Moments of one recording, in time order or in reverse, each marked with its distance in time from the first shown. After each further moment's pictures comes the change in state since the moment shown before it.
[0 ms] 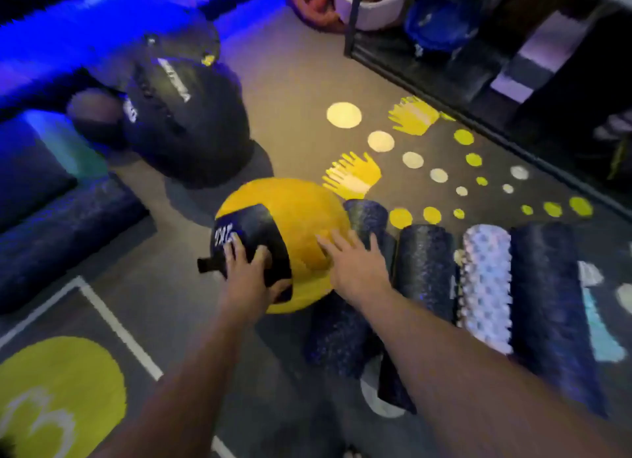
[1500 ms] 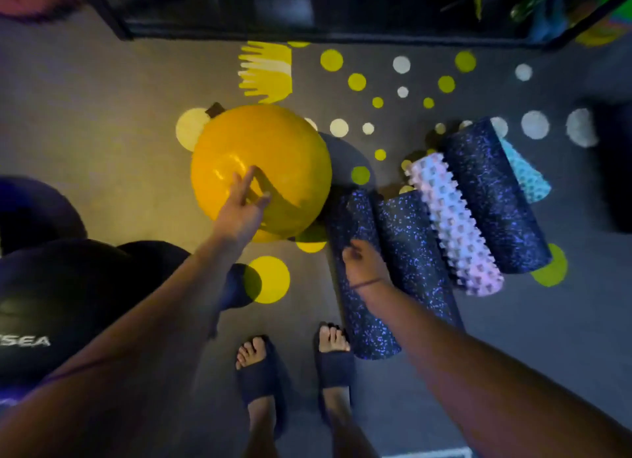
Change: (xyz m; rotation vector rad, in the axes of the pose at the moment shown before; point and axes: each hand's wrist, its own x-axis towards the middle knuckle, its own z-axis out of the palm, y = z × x) left_hand 0.323 0.298 -0.066 -0.373 -0.718 0.166; right_hand 0.114 0.102 -0.105 1.348 0.156 1.249
